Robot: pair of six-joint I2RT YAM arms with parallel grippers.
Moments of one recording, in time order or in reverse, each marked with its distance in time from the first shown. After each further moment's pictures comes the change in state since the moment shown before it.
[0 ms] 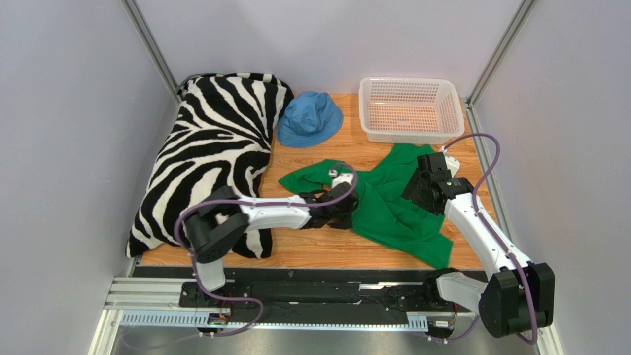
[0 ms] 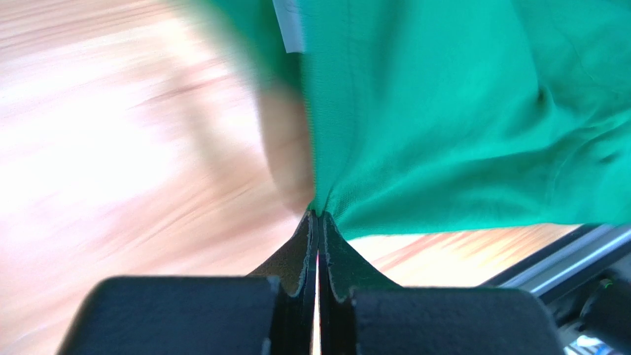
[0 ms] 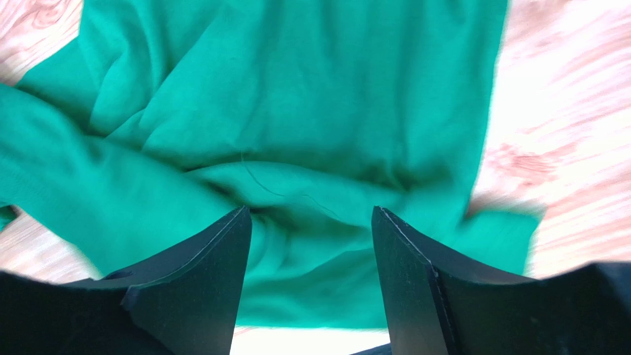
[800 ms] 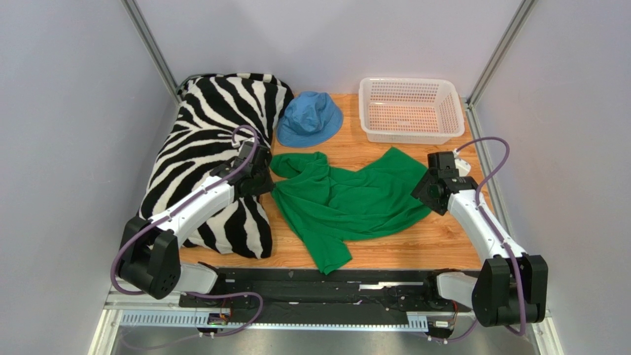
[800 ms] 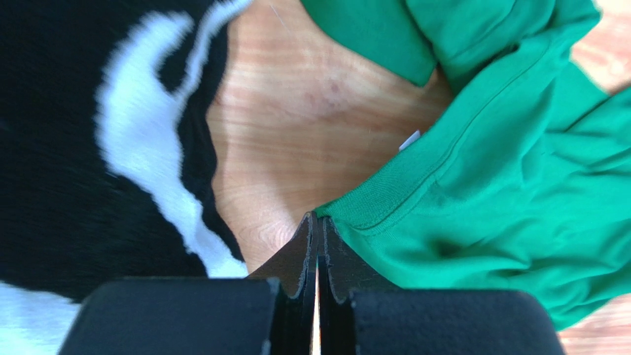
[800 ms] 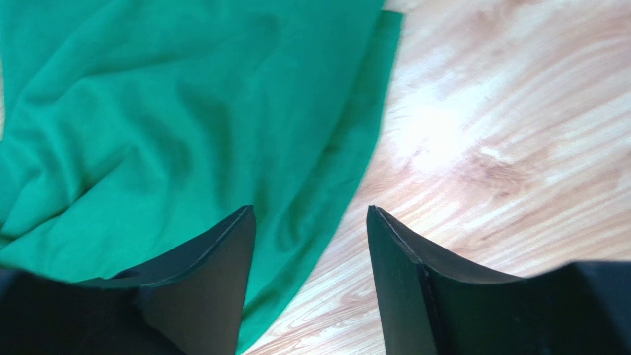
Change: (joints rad) left arm 0.609 -0.483 -0.208 -0.332 -0.004 0.112; right arm -0.110 0.061 -0.010 0.050 -0.009 0.009
